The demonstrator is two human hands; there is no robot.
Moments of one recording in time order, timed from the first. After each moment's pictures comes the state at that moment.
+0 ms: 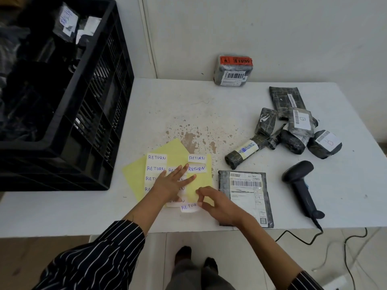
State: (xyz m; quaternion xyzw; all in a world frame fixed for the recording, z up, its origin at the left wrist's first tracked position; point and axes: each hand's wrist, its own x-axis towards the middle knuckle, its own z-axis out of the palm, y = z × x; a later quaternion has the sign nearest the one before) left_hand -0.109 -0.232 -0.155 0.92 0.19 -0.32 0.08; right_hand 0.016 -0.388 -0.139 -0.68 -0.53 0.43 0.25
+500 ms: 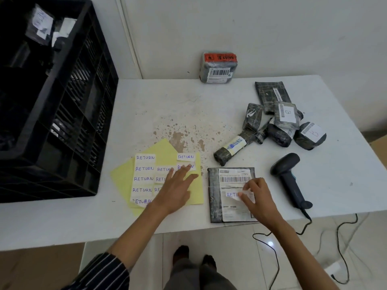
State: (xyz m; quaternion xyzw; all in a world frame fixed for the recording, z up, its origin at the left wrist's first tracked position) left_hand -0.095 -0.280 -0.134 0.95 0.22 -0.07 0.20; right_hand 0.097 -0.475 -0.157 -0.85 -0.41 0.19 0.26
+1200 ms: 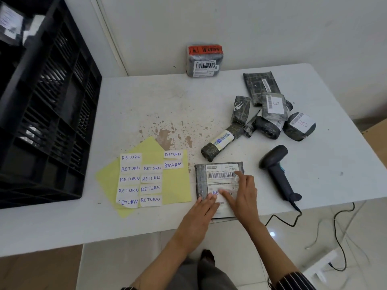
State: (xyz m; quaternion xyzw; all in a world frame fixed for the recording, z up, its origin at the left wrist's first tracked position) left_hand -0.080 -0.391 -0.200 0.98 0.10 0.04 0.15; right_hand 0.082 -0.471 -0.193 -0.88 -0.34 0.09 0.30
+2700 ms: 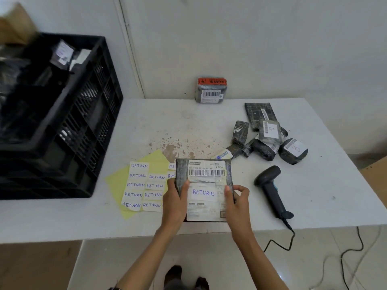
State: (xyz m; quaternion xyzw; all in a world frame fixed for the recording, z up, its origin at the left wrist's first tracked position) left_hand -0.064 -0.361 -0.090 0.67 0.52 0.23 0.48; right_hand 0.041 -0.463 -0.095 -0.73 -0.13 0.31 0.60
